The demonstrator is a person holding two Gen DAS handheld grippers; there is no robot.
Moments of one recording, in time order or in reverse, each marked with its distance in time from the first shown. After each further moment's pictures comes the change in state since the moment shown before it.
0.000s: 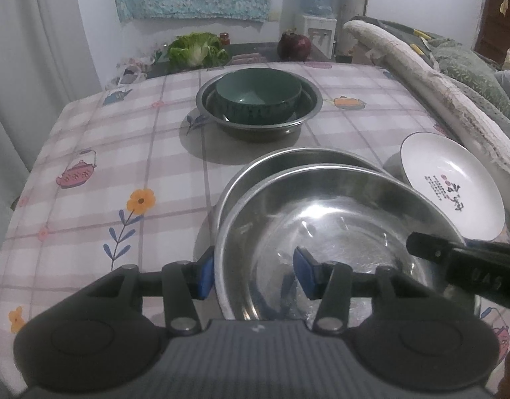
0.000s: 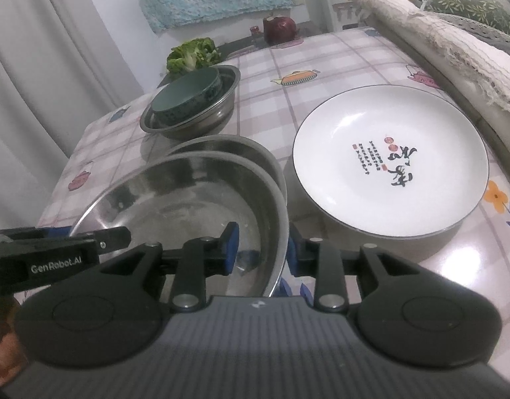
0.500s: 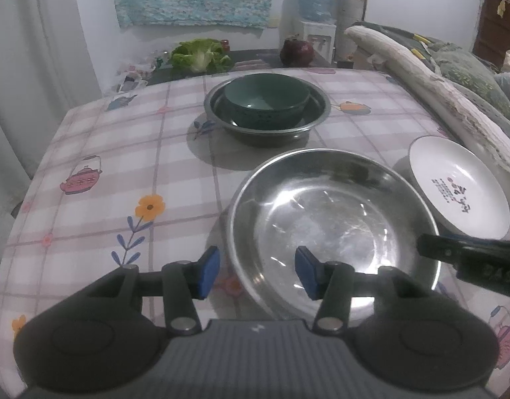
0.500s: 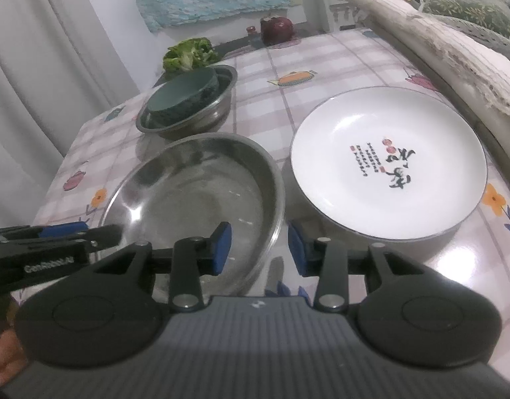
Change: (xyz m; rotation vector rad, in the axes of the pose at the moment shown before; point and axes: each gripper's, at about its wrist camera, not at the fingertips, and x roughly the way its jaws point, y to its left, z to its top) left arm 0.002 0.013 -0.003 0.007 -0.032 0.009; right arm 0.003 0.000 0.001 -0.002 0.001 -0.020
